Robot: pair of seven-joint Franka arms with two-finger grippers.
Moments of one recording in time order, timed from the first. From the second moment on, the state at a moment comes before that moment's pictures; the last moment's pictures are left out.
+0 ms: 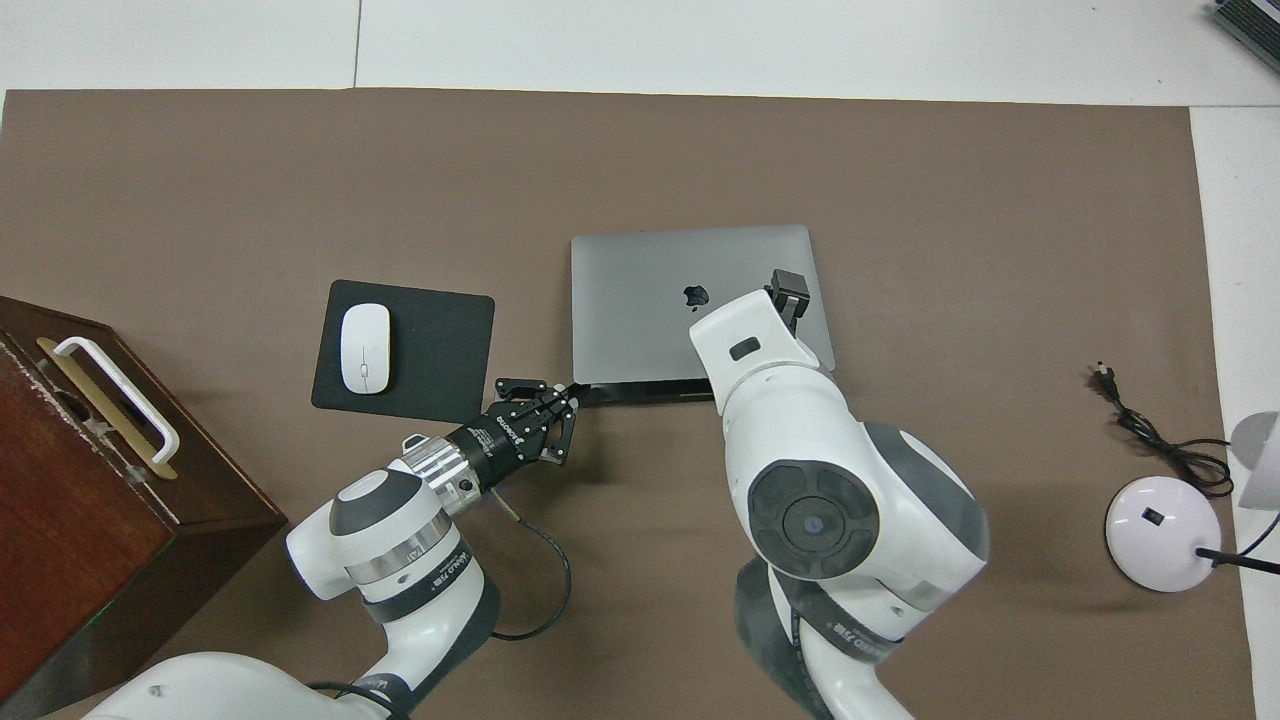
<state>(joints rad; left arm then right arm) -0.51 0.23 -0.02 -2.35 -2.44 2.46 -0.61 0.41 0.04 0.11 -2.07 -0.53 2.44 -0.42</state>
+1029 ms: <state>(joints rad) -0.53 0.28 -0.02 -2.31 -2.48 2.46 -0.56 0.47 0.17 0.11 -2.08 -0.71 2.50 -0.32</state>
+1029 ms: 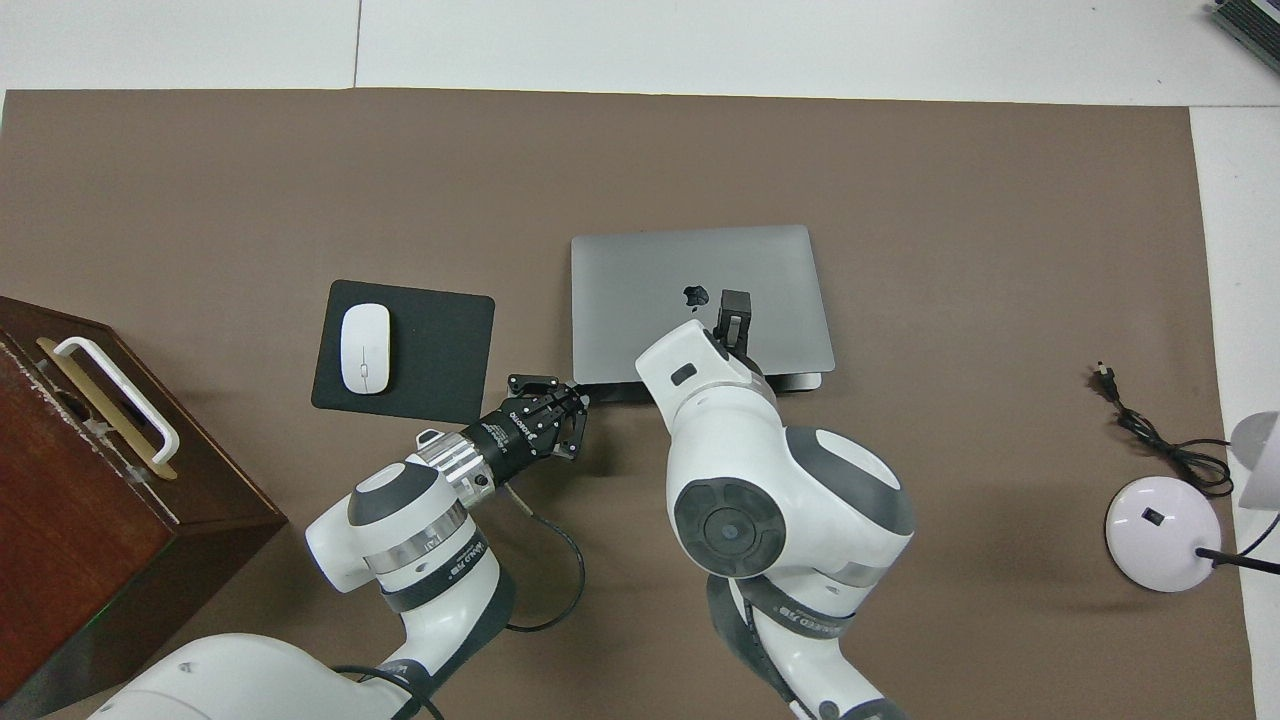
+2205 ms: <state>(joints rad) -0.53 0.28 -0.02 -2.31 -2.50 2.46 -0.48 0.48 0.24 0.10 -2.07 -0.81 2.58 -0.30</state>
